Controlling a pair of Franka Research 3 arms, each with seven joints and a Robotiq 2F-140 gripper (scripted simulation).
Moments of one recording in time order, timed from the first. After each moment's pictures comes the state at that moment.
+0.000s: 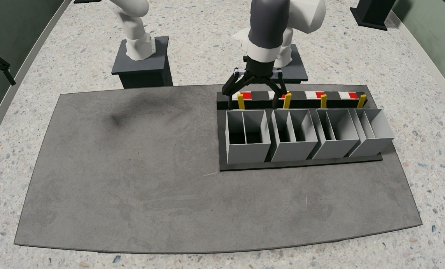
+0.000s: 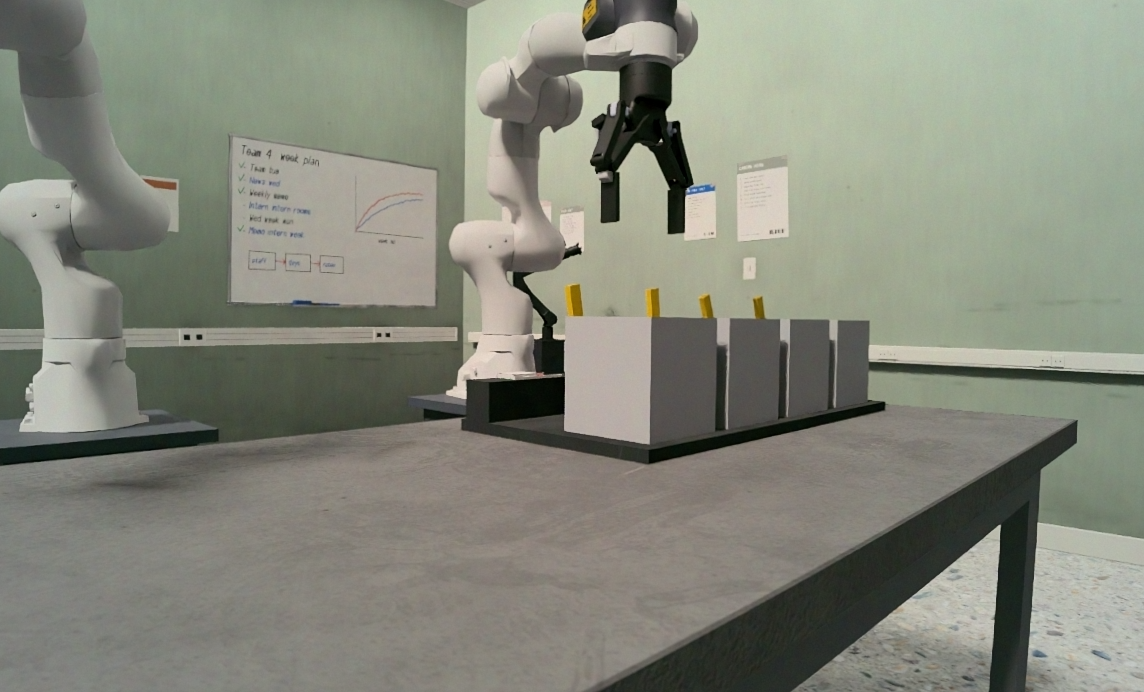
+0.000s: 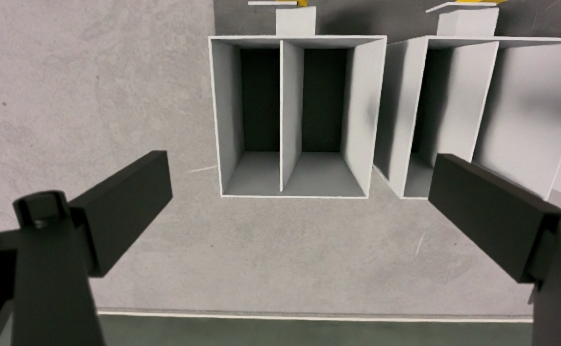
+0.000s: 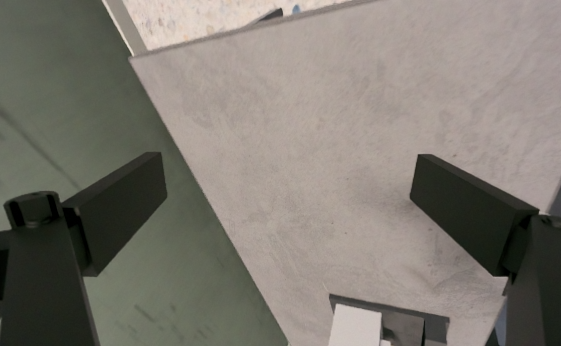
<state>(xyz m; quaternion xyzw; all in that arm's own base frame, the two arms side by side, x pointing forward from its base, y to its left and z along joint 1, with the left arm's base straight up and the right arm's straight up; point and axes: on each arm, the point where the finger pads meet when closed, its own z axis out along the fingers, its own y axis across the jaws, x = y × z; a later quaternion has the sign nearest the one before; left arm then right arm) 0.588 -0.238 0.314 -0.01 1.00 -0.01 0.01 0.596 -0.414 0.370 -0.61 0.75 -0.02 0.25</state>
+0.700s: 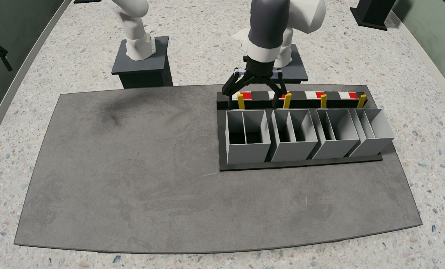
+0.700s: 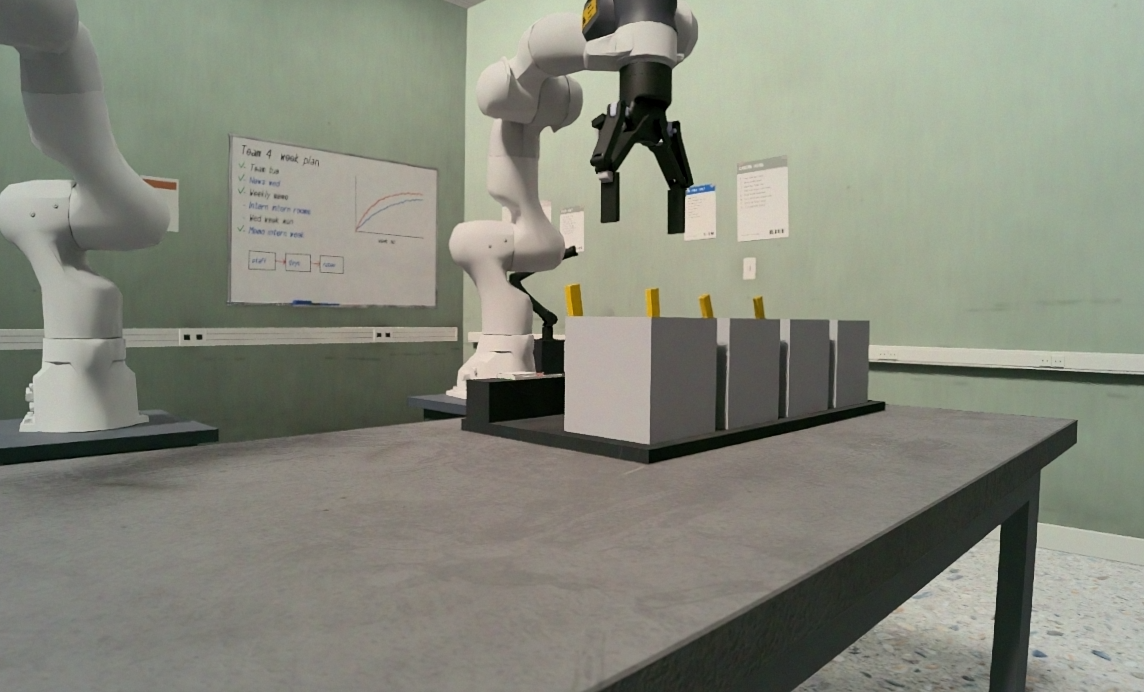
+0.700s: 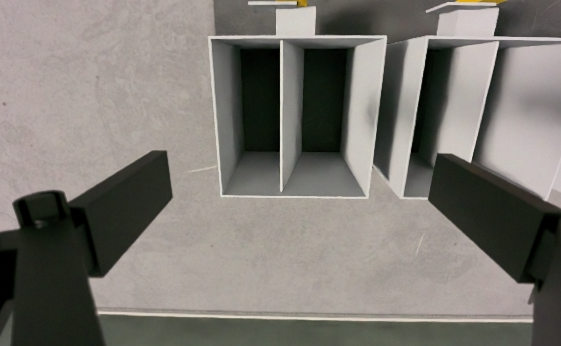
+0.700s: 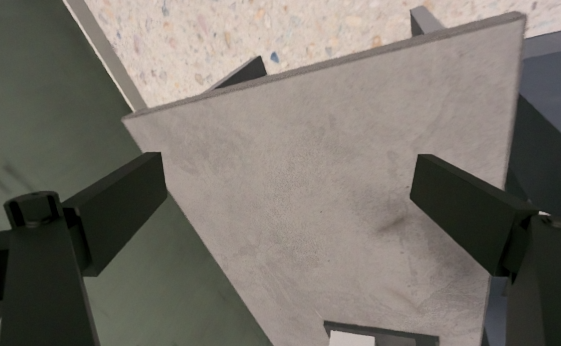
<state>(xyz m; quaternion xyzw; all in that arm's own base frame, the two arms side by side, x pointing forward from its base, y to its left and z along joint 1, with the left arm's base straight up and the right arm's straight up) 0.588 -0.238 0.314 -0.01 1.00 -0.01 0.01 0.517 -0.473 0.375 -0.58 0.78 -0.03 0.21</state>
